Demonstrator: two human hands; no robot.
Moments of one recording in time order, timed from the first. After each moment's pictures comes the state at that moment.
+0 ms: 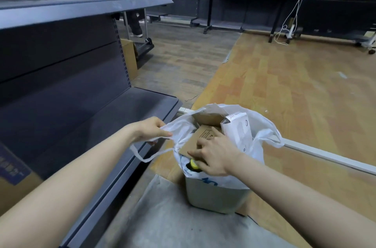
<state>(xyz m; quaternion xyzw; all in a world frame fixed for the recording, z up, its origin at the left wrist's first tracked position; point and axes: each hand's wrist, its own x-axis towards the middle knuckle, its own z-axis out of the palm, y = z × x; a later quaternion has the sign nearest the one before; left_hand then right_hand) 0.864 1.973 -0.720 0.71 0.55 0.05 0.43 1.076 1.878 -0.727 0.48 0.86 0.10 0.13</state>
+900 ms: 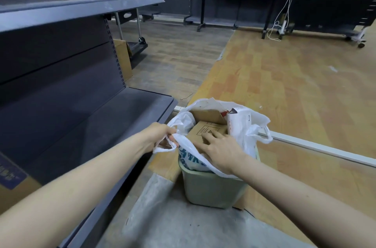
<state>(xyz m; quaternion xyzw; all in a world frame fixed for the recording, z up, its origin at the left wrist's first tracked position) 0.906 1.929 -0.704 0.50 0.61 0.20 0.59 1.095 1.868 -0.737 0.54 0.83 0.10 0.04</state>
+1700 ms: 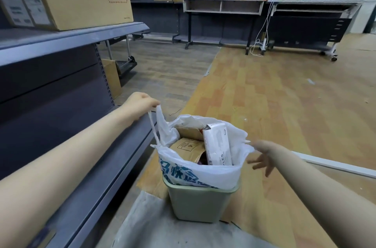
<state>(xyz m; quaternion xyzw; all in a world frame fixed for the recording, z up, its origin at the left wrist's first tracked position) 0.920 1.947 -0.598 0.65 0.63 0.28 0.33 1.227 1.860 -0.691 0.80 0.21 -0.52 -0.23</state>
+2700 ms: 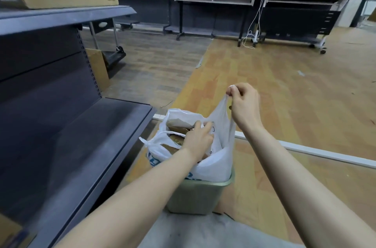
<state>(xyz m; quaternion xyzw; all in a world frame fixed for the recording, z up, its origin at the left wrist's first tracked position) 1.058 1.905 -0.725 0.92 0.38 0.00 -0.10 1.175 1.886 -0.646 0.66 0.47 -0.09 -0.58</state>
